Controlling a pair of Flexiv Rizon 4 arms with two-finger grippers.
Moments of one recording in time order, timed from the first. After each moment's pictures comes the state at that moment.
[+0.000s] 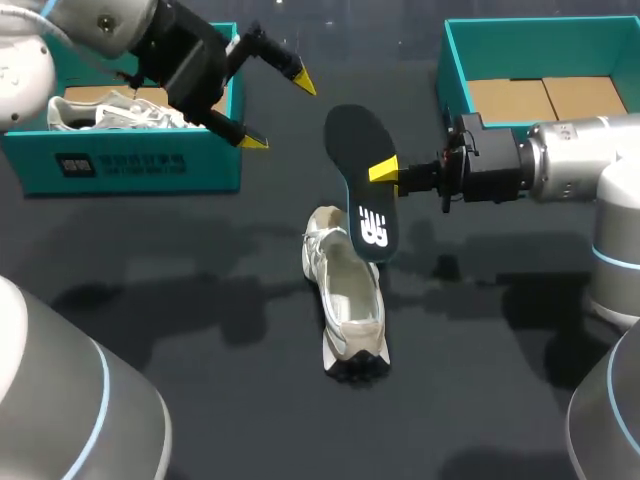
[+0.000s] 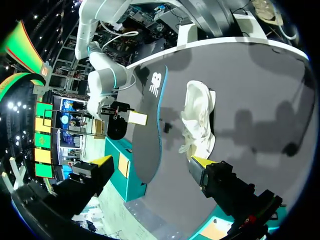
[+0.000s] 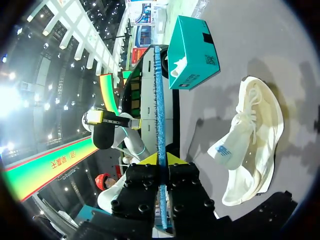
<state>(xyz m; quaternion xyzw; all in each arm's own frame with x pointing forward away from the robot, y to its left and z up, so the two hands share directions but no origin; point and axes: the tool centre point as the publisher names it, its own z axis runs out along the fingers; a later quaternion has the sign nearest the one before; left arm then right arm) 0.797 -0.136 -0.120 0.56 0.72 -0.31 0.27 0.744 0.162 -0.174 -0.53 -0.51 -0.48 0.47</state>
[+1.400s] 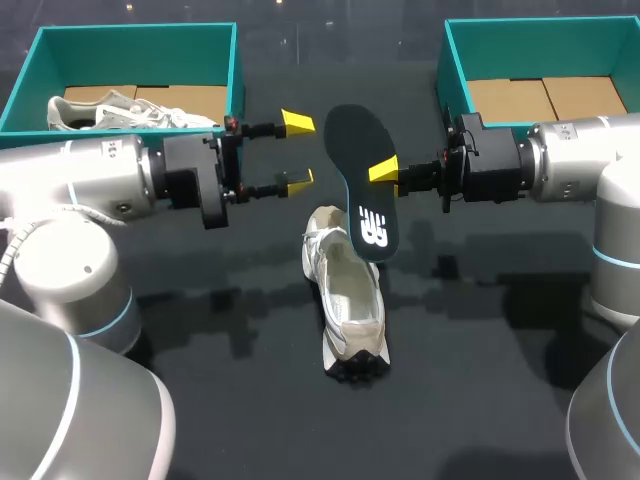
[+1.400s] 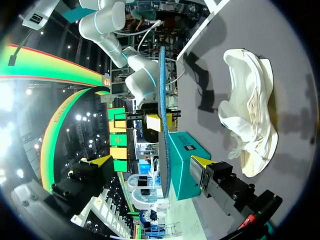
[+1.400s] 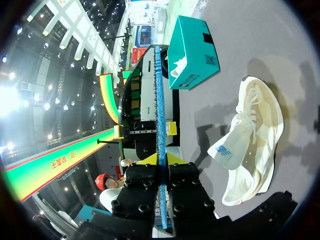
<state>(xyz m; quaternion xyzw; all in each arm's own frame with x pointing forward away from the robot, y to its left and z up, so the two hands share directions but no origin) 0.783 -0.166 -0.158 0.46 0.55 -0.43 0.54 0.743 0.162 -0.174 -0.53 -0.51 -0.48 0.47</state>
